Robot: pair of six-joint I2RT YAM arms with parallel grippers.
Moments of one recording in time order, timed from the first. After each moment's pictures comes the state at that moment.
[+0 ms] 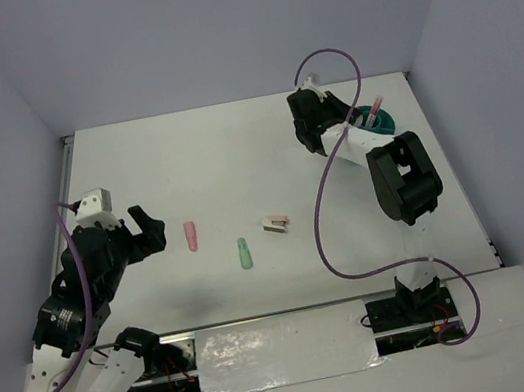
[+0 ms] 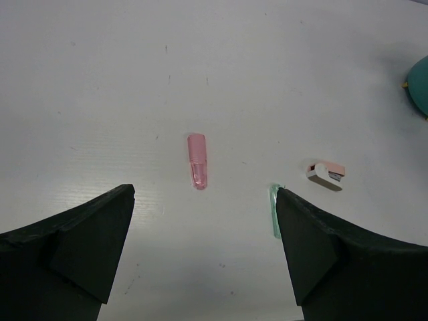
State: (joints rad) left arm -0.37 0.56 0.88 -0.73 -0.25 -0.42; right arm 0.35 1.99 1.41 0.00 1.13 -0.57
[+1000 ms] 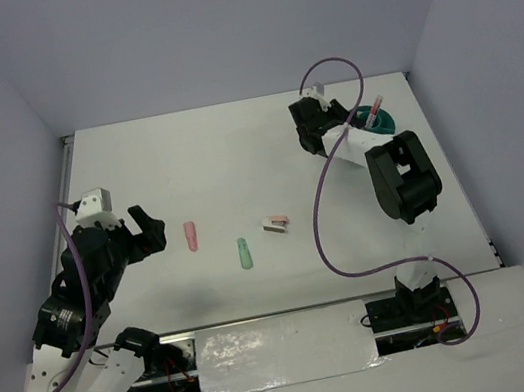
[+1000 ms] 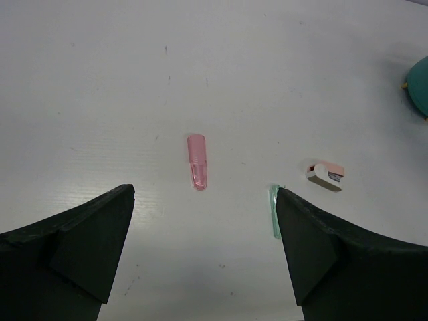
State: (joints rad) left arm -0.37 0.56 0.88 -0.72 -0.25 -0.42; right arm 0.34 2.00 1.39 -0.16 1.08 -0.39
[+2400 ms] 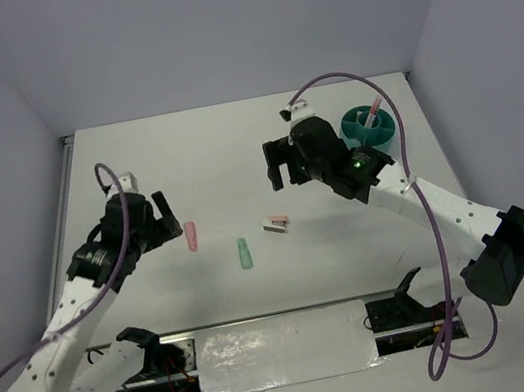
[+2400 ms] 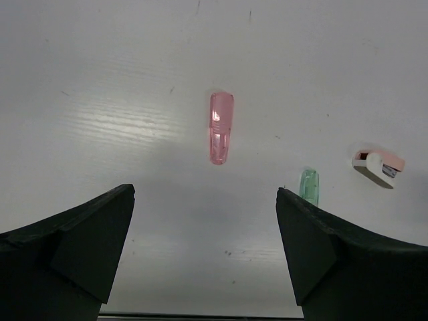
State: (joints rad) left arm -0.37 0.84 0.89 -0.75 -0.29 -0.53; right arm 0.69 1.30 1.22 -0.49 0.24 0.31
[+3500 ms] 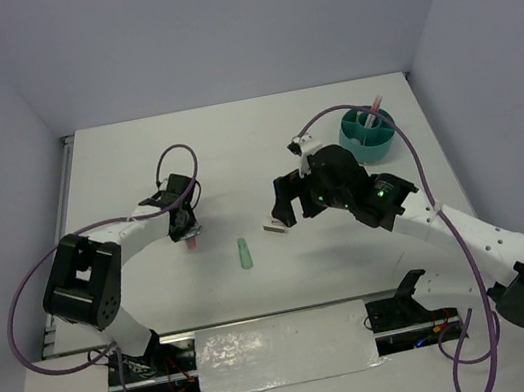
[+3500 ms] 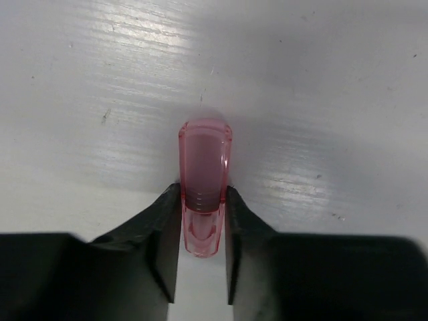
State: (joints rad) left arm -0.37 1.63 0.90 -0.42 -0.26 -0.59; right arm 0.74 1.09 0.97 -0.47 -0.02 0.36
